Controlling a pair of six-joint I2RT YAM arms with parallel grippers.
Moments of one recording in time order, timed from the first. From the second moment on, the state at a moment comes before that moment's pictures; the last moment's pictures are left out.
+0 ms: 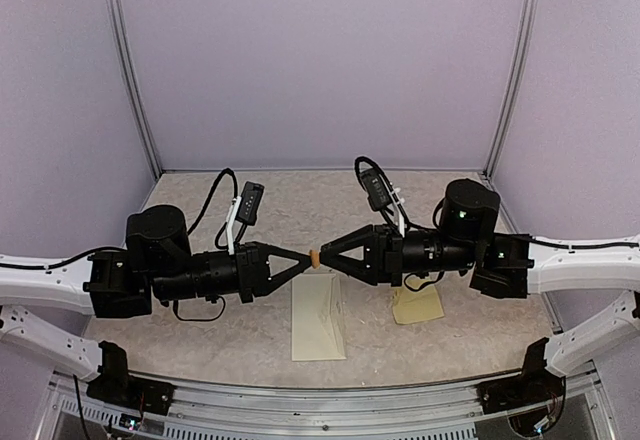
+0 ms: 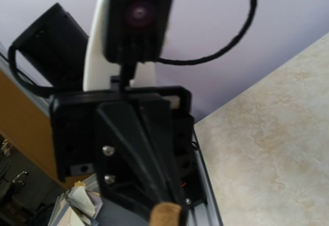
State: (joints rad) left arm -1.22 1.08 0.75 0.22 0.04 -0.67; right arm 1.08 1.24 0.82 0.40 -0.47 0.60
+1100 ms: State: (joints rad) left arm -1.22 1.08 0.75 0.22 0.02 -0.68; right arm 1.08 1.25 0.84 0.37 -0.40 0.57
